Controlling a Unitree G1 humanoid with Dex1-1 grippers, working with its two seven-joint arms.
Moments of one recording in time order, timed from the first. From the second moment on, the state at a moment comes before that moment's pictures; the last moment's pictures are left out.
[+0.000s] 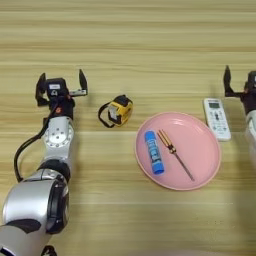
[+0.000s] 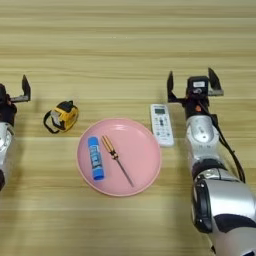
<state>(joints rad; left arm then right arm) -0.64 0.17 0.21 1.26 -0.04 -0.83 0.08 -0.71 -0.27 -0.18 1.22 -0.02 -0.84 0.07</state>
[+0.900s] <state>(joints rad) -0.64 0.16 0.20 1.26 -0.03 -0.84 0.10 -0.64 -0.10 0.04 0.81 0.10 -0.75 0.58</state>
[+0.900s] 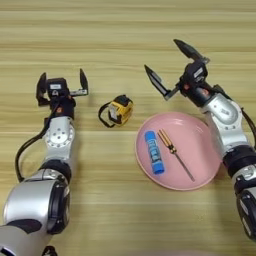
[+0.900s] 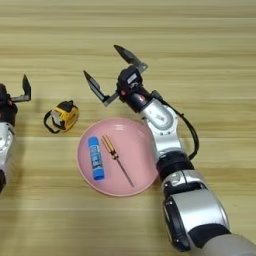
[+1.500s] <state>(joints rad) -0.68 0.10 0.18 1.26 0.00 -0.83 0.18 -0.70 -0.12 0.04 0.99 0.10 -0.76 0.67</state>
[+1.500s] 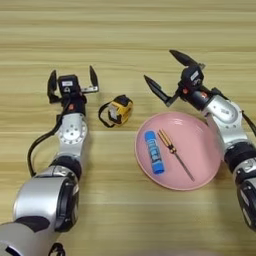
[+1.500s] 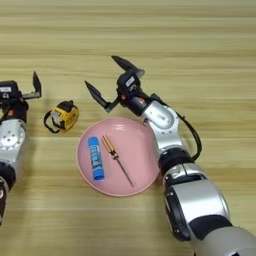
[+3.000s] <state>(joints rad) -0.68 0.09 0.17 1.25 0.03 -0.85 0.21 -0.70 -0.10 0.14 0.85 0.07 -0.45 0.88</state>
